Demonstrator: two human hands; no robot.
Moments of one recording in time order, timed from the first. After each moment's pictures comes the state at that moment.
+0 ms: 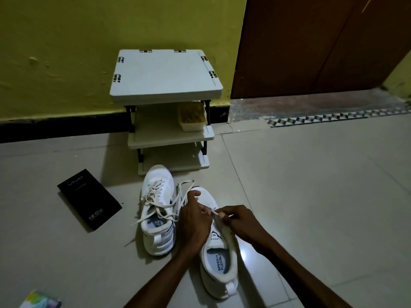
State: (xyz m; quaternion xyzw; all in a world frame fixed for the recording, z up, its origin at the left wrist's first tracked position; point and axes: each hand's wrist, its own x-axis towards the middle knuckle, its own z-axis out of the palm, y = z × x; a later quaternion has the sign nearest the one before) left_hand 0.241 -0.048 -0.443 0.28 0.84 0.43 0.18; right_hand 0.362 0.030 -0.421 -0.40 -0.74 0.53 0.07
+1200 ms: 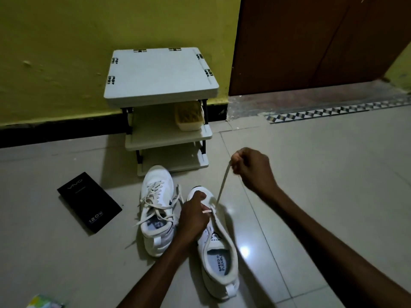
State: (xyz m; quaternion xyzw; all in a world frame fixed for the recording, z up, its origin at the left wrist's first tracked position) left_hand 0.219 -0.044 -0.439 0.36 0.81 0.35 0.30; right_hand 0.330 0.087 -0.325 -0.41 -0.80 0.35 0.26
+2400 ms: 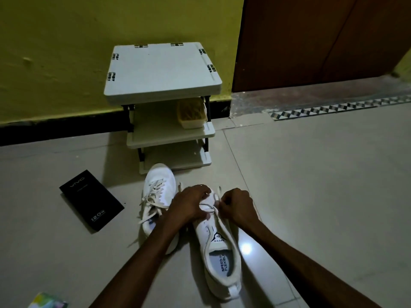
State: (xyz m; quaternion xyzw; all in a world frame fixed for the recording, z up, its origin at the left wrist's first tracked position) left_hand 0.175 -0.037 -0.408 0.56 0.77 0.13 0.26; right_hand 0.325 0.053 -0.426 -0.45 -0.83 0.32 0.09
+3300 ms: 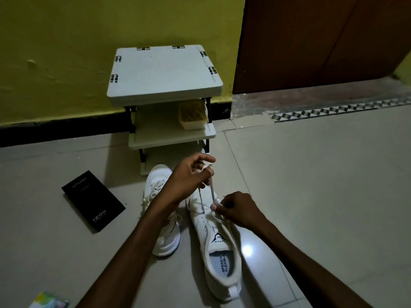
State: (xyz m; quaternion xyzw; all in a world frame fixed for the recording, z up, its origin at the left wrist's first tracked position) left_hand 0.173 -0.031 -0.330 0.42 0.67 0.49 0.37; right_hand 0.332 0.054 -0.407 -0.41 -0.84 0.34 -0.02
